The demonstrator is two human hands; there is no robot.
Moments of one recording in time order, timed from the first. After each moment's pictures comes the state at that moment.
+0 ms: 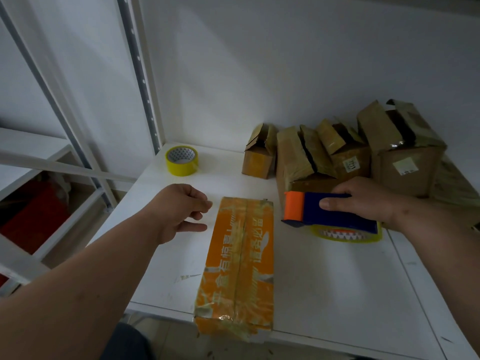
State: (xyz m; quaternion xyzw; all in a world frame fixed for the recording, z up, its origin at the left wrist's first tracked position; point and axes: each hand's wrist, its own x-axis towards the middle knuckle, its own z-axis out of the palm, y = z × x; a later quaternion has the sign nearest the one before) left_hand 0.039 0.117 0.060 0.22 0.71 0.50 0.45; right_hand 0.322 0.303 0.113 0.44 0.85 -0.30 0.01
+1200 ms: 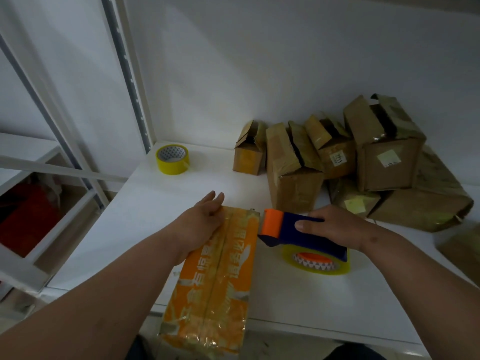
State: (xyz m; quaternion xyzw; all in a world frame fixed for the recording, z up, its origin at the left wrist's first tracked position) left_hand 0.090 0.114 0.045 0.41 0.72 0.38 0.41; right_hand 0.331 0.262 0.071 0.45 0.80 -0.38 0.02
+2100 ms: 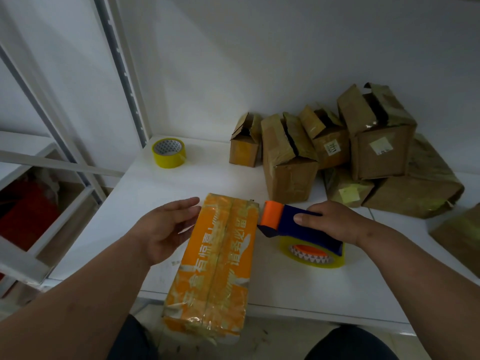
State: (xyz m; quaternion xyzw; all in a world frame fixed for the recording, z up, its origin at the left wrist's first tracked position) left_hand 0.063 0.089 0.022 0.10 0.59 0.59 0.54; right_hand 0.343 0.256 0.058 0.47 0.80 -0.38 0.00
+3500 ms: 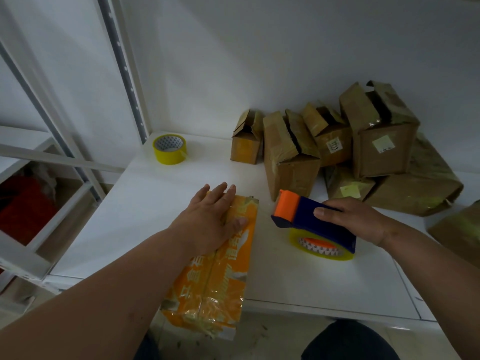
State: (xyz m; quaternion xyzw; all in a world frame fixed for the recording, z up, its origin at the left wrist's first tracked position) left_hand 0.101 0.108 0.032 0.61 0.76 0.10 0.21; right_hand 0.365 0.257 0.066 0.44 0.79 -0.43 -0.05
